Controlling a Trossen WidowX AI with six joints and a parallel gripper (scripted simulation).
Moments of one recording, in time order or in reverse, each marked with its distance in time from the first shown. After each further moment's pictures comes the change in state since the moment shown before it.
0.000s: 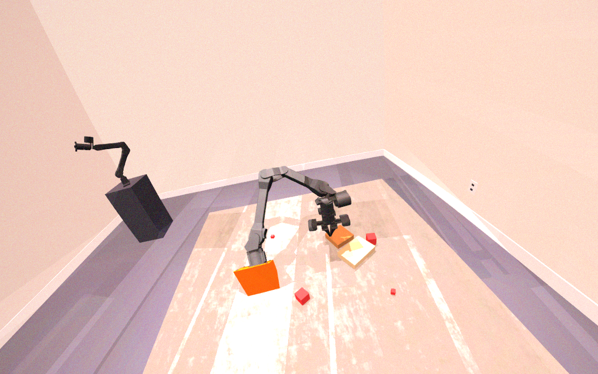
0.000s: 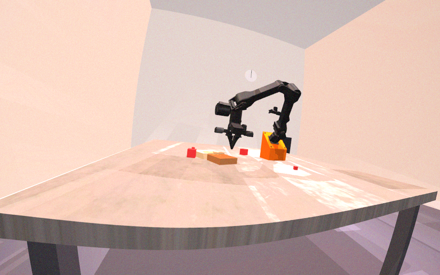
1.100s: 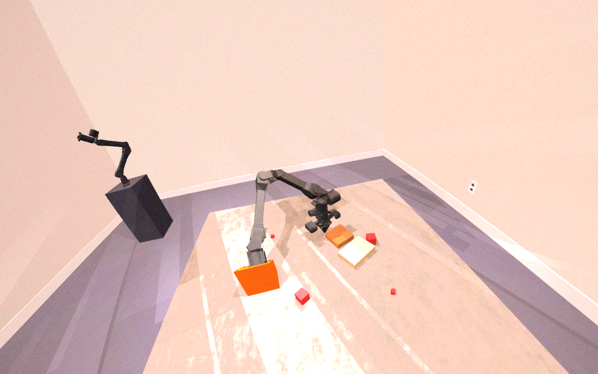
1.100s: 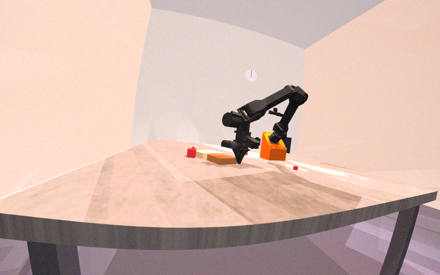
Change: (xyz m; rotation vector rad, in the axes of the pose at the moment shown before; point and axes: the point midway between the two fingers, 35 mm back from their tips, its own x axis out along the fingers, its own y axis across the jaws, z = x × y) arm 0.050 0.023 0.087 -0.533 -0.039 0.002
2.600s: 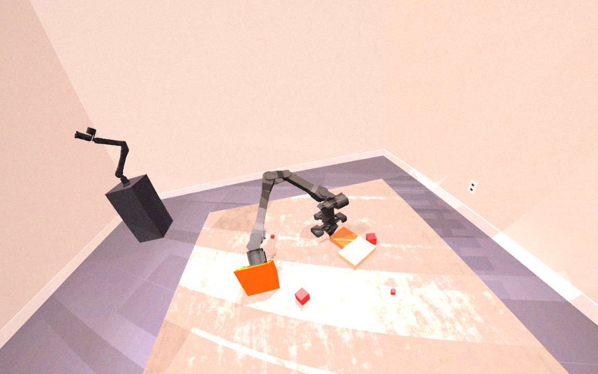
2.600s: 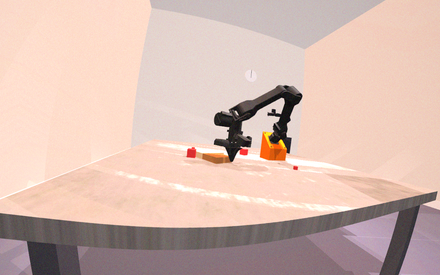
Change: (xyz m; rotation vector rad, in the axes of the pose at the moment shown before) arm 0.000 -0.004 -0.045 0.004 -0.001 -0.002
